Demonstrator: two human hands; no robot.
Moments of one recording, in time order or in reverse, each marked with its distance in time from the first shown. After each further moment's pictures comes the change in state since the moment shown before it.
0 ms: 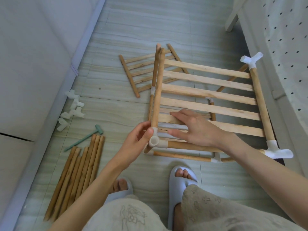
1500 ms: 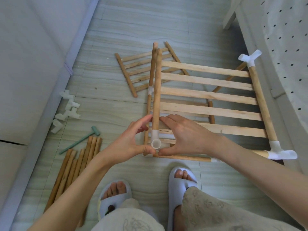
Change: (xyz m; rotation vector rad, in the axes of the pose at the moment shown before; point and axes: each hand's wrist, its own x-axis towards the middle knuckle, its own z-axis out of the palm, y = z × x) left_hand 0.013 0.013 -0.029 0.368 -0.259 0.090; right_hand 0.007 -0.026 0.009 -0.093 -0.033 -0.131
